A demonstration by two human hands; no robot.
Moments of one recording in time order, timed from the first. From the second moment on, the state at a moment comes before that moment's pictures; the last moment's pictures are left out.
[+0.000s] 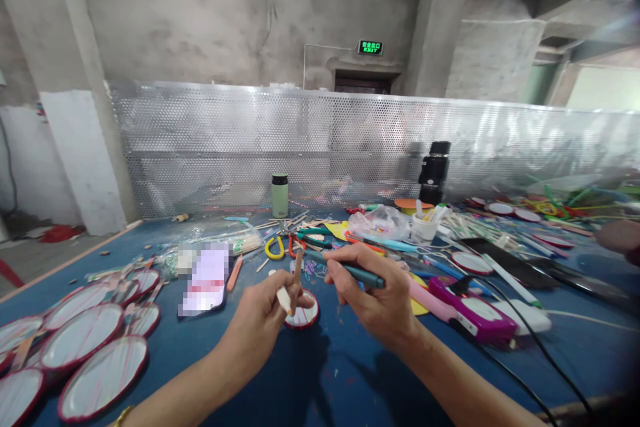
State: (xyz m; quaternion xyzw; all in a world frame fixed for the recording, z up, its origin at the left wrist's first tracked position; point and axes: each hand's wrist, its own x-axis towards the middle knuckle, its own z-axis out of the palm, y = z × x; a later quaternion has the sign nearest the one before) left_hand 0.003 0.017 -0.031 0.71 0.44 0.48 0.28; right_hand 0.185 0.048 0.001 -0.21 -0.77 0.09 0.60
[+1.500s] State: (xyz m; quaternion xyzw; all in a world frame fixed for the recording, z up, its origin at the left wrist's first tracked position) left_hand 0.004 0.016 -0.029 0.70 0.44 0.48 0.29; right_hand 0.187 0.047 0.001 -0.22 -0.77 0.08 0.59
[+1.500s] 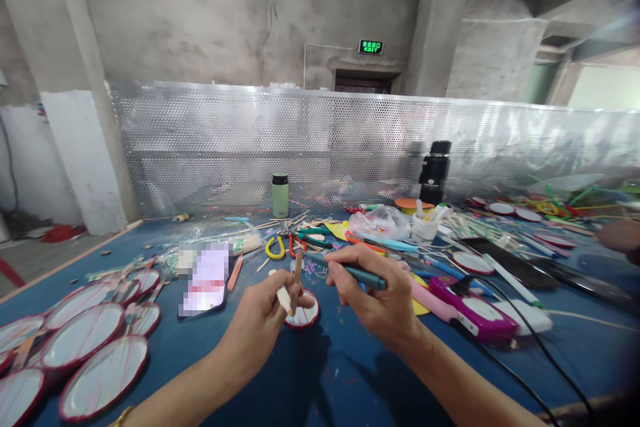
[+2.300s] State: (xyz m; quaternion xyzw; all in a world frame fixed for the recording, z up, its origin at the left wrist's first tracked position) left_hand 0.003 0.016 -0.029 0.71 0.44 0.48 0.27; right_hand 0.186 0.046 0.001 -0.21 -0.77 0.08 0.60
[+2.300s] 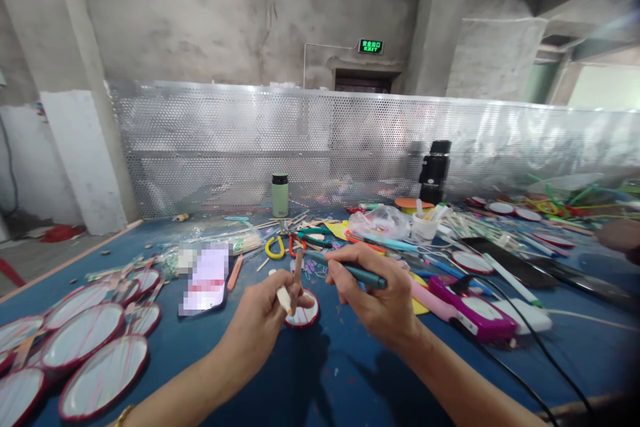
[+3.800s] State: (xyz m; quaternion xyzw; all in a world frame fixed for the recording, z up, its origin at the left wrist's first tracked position) left_hand 0.004 0.015 -0.030 0.71 0.44 0.47 0.27; right_hand 0.186 0.045 0.000 -0.20 -0.78 0.09 0.59
